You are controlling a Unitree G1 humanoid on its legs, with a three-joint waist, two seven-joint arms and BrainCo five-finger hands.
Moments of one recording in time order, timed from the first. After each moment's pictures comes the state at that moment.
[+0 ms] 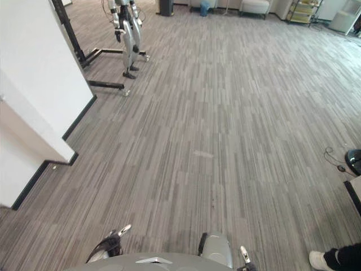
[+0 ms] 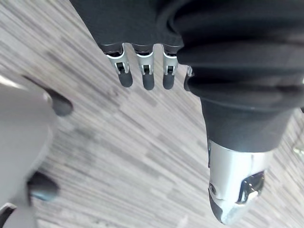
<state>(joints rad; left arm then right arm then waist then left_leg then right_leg) 0.00 0.04 0.28 1.13 -0.27 -0.09 0.03 0.14 0.02 -0.67 1.21 0.53 -0.06 0.04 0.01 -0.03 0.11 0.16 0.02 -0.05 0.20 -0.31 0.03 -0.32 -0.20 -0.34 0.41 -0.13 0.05</state>
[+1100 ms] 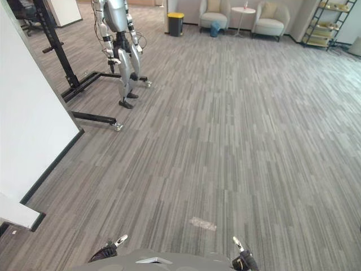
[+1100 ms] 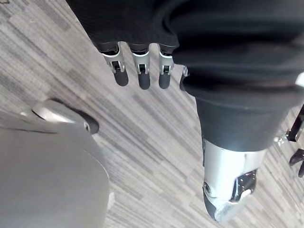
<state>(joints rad) 0.08 0.10 0.27 1.17 -0.26 -0.10 0.05 0.10 0.00 -0.53 1.22 0.52 -0.07 0.03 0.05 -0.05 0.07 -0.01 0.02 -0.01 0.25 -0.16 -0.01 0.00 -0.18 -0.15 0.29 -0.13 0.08</state>
